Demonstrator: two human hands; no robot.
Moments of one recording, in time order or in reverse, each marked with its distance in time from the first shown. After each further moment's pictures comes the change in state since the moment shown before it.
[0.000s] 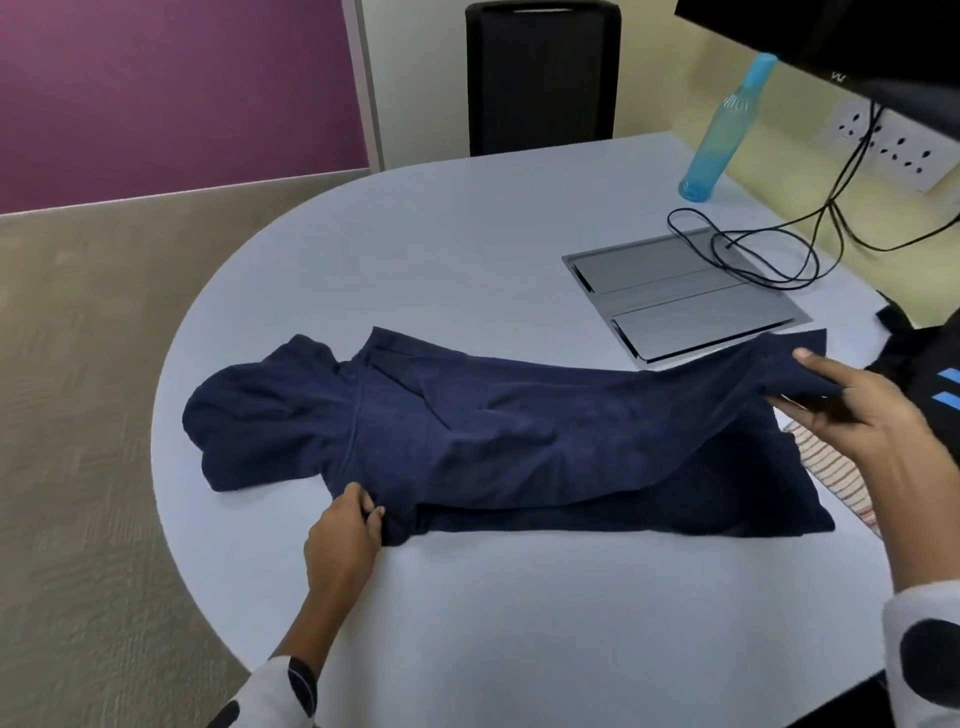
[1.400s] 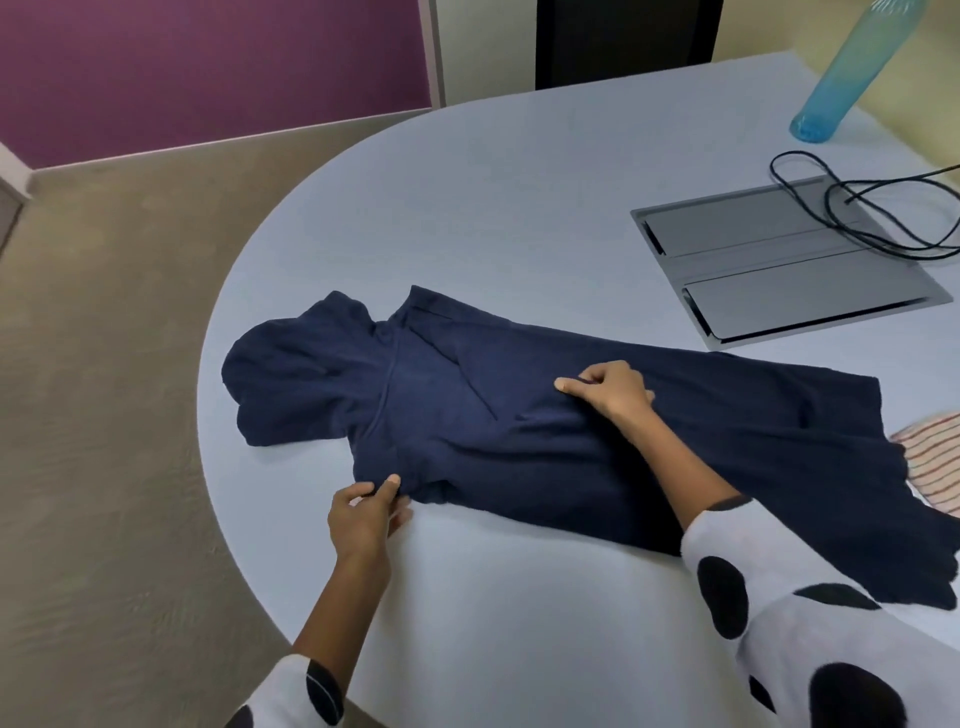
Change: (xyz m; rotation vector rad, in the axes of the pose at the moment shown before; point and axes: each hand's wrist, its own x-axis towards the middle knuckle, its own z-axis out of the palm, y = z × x) left_hand -0.003 0.016 0.010 -1.046 0.134 -0.823; right_hand 0.051 0.177 0.171 -1.156 -0.325 -0.064
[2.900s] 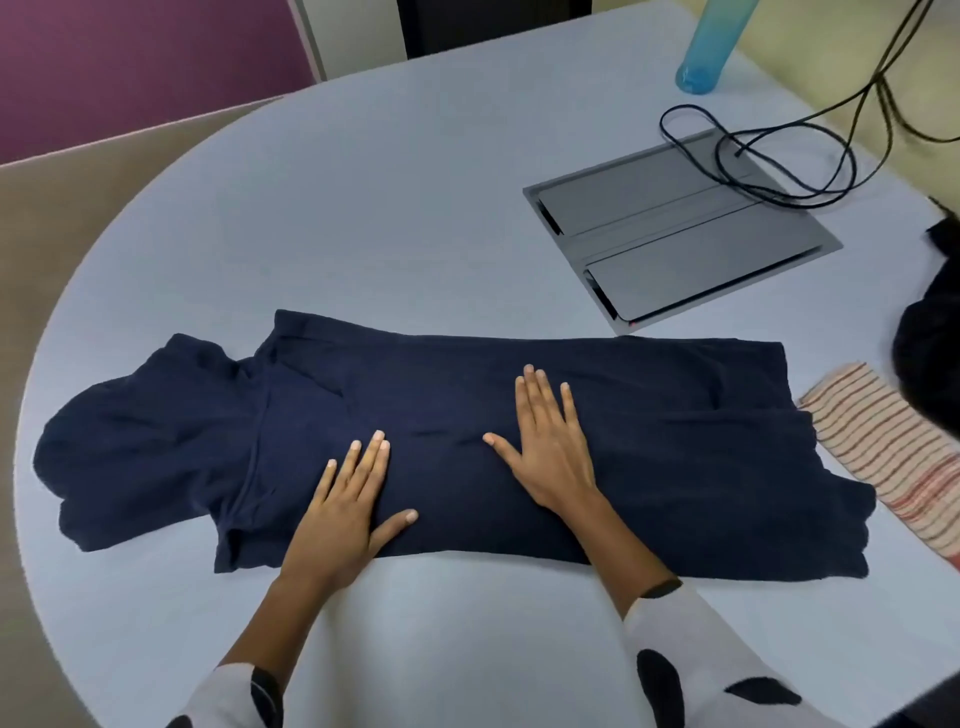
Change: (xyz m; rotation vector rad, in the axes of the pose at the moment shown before) left_hand 0.056 -0.021 0.083 1.639 -0.526 1.244; right_hand 0.011 0.098 0.027 -0.698 0.238 -0.453
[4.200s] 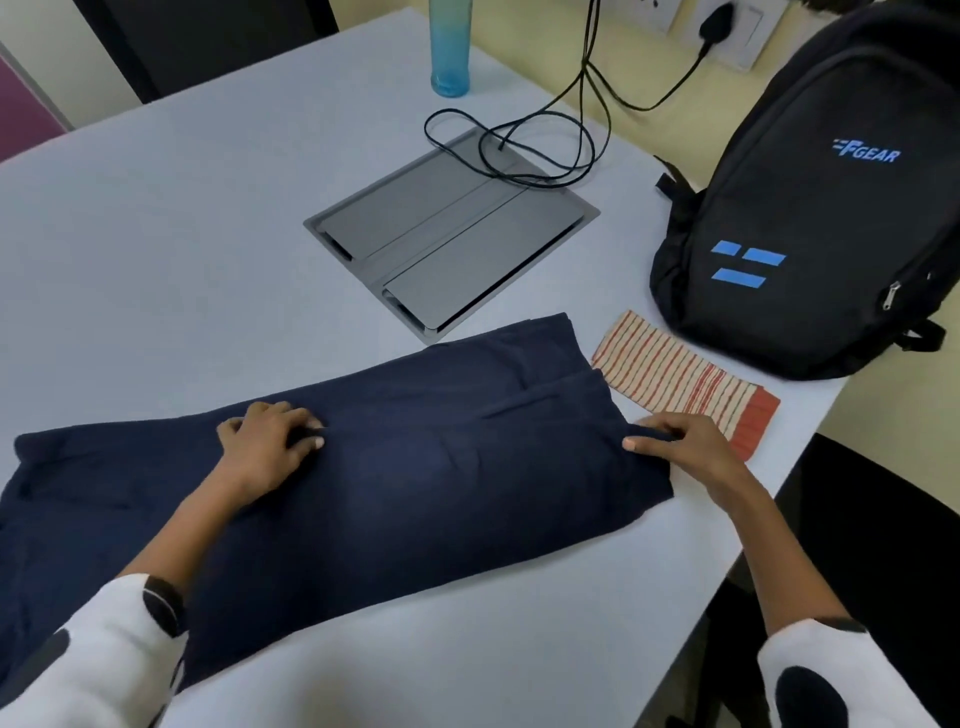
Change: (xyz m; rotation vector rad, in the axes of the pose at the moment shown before) left_hand 0.165 0.103 -0.075 -0.093 -0.137 0.109; right_hand -0.169 0.256 -0.101 1.082 0.066 0.896
